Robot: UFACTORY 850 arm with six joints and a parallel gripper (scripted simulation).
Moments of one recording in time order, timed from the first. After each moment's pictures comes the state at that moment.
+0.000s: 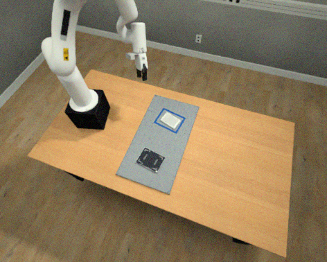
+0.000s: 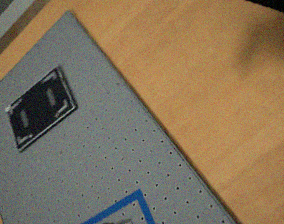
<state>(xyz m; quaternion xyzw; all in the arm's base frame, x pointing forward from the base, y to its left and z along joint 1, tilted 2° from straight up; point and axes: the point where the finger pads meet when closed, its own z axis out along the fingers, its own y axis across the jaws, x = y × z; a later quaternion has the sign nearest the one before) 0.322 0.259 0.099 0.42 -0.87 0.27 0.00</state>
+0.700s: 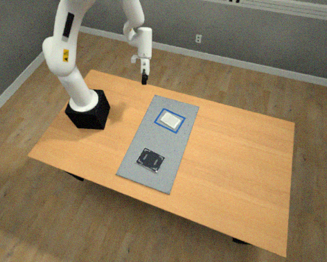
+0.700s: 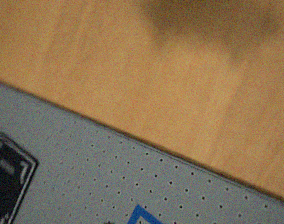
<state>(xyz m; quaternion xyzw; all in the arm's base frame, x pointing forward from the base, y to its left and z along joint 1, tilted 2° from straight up) 0.340 0.260 0.074 0.18 -0.96 0.23 -0.02</state>
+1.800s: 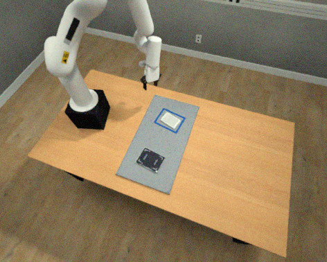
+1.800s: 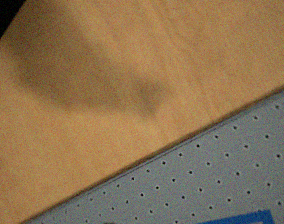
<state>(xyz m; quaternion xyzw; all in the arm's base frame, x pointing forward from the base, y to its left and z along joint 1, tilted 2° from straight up) 0.377 0.260 0.037 -0.24 -0.96 0.17 -0.04</state>
